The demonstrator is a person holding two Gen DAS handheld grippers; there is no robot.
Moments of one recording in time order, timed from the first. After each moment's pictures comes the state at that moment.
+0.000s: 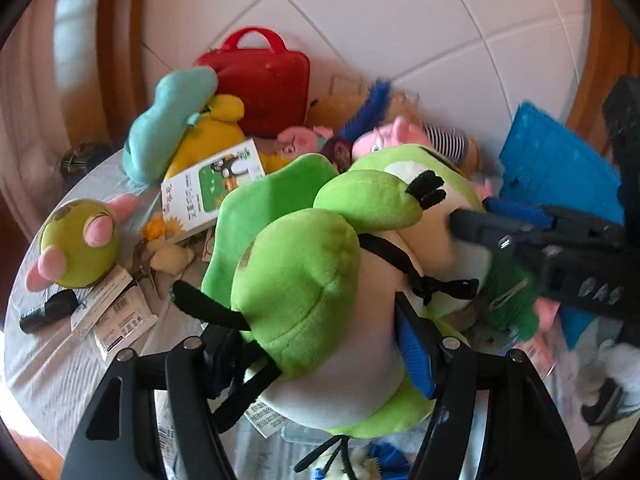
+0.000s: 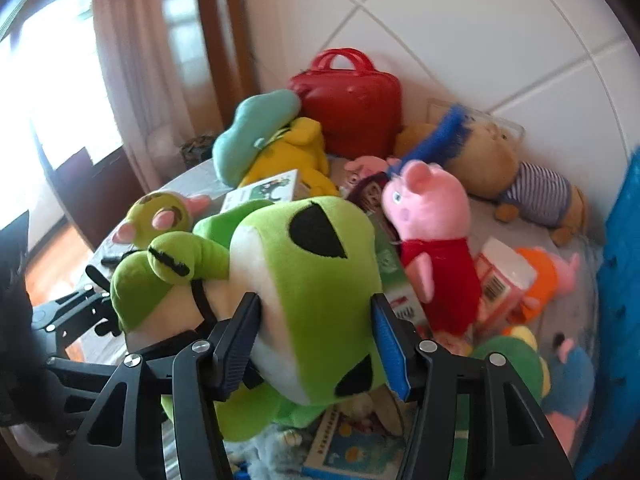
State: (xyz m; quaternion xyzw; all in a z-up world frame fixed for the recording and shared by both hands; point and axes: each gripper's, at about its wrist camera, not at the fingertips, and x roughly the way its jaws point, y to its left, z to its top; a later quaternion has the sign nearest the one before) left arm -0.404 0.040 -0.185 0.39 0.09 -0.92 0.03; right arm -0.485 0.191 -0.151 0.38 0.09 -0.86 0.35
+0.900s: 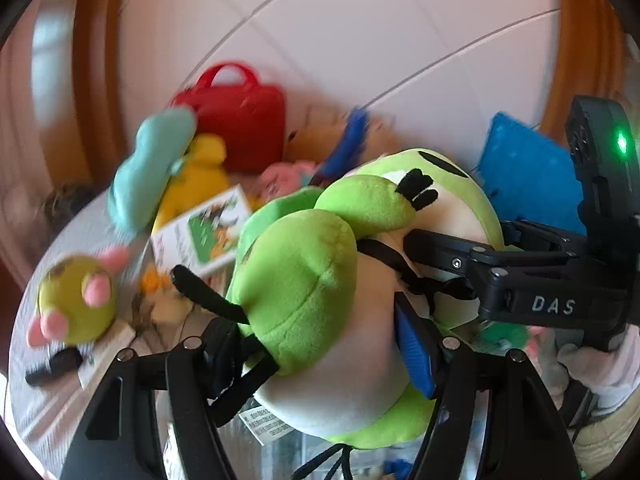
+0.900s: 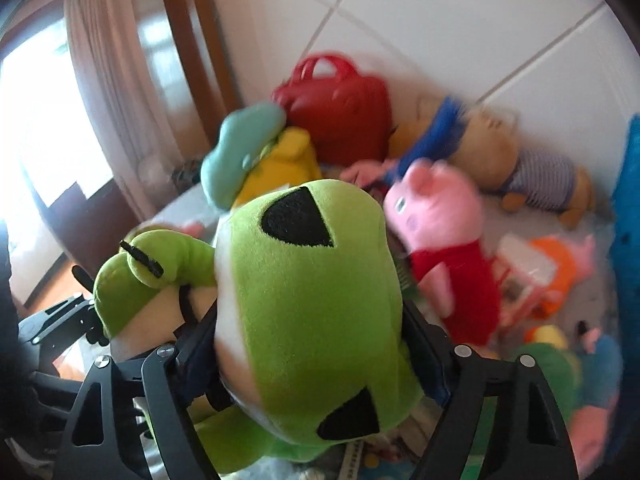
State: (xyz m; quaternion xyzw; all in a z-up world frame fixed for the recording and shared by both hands) left arm -0.408 0.028 -0.144 0.33 0.06 -0.94 -0.03; right arm -0.493 0.184 -0.142 0.35 0.04 -0.88 0.32
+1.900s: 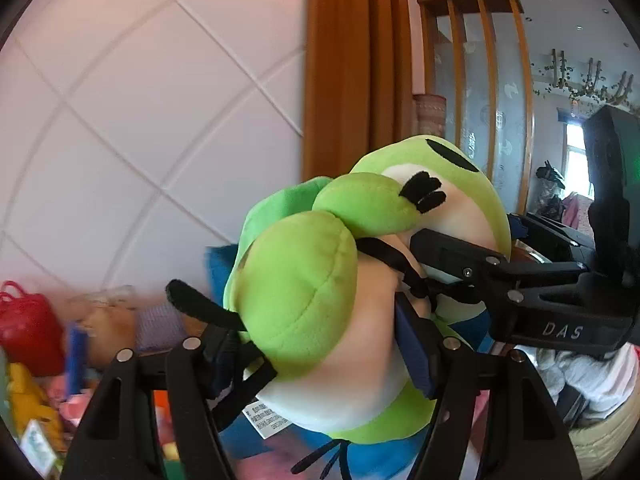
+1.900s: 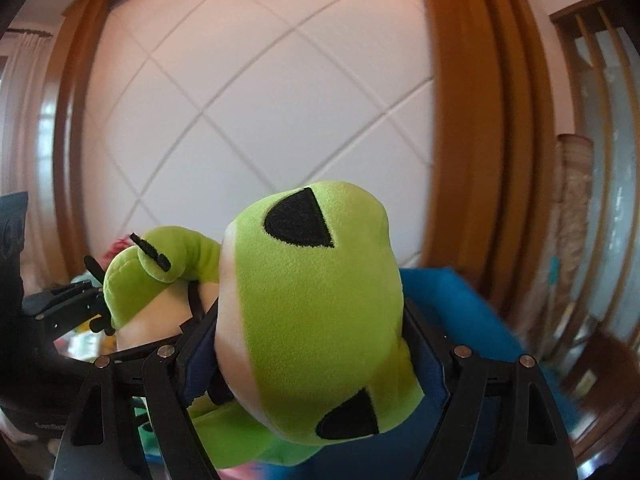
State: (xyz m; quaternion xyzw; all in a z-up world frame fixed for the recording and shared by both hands) left arm -0.446 0.455 0.073 0.18 -0.03 -0.93 -0.31; right arm -0.392 0.591 0.092 0.14 0.04 -0.99 0.05
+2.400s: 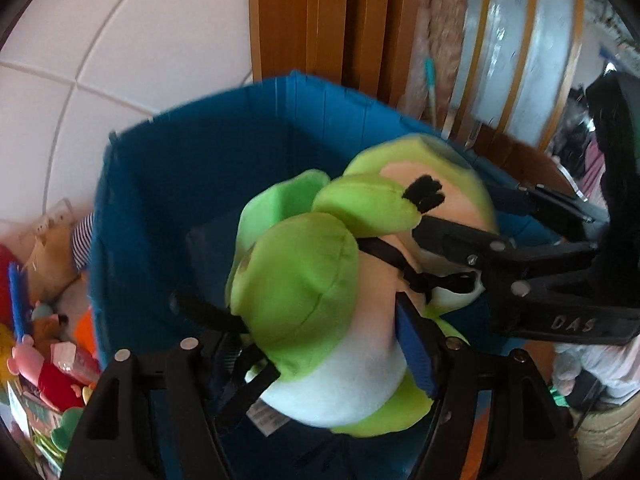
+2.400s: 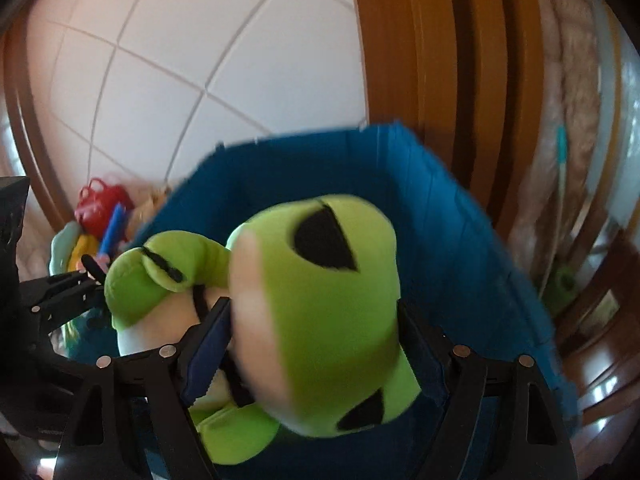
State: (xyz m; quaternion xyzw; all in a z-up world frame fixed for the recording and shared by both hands) left arm -0.522 0.653 -0.027 0.41 -0.10 -0.87 -0.26; right arm -0.469 0.780 -0.030 0.35 -0.03 -0.93 0.09
